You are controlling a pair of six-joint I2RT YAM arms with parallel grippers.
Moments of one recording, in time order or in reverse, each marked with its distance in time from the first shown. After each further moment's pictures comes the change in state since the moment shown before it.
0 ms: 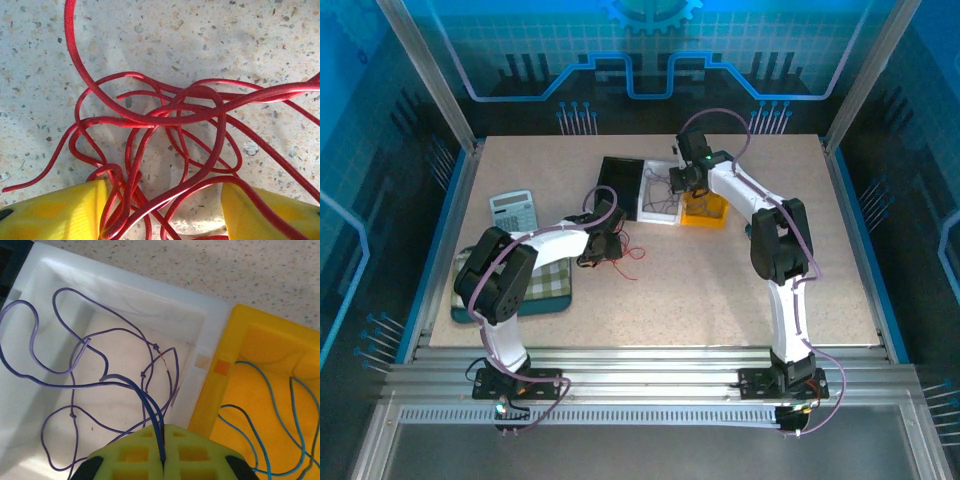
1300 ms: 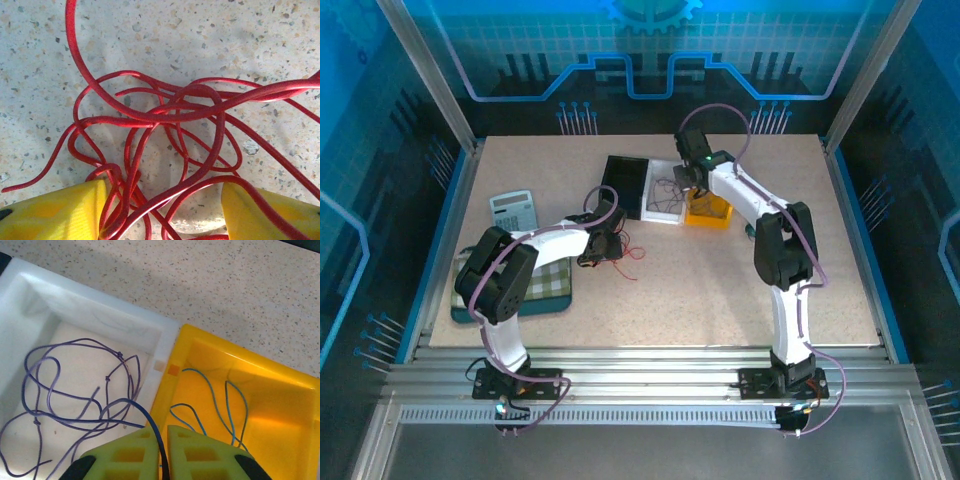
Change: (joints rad) left arm -0.002 0.005 0.008 -0.011 0.000 0.007; right arm 0.025 -0.066 -0.039 0.005 0.214 -0.074
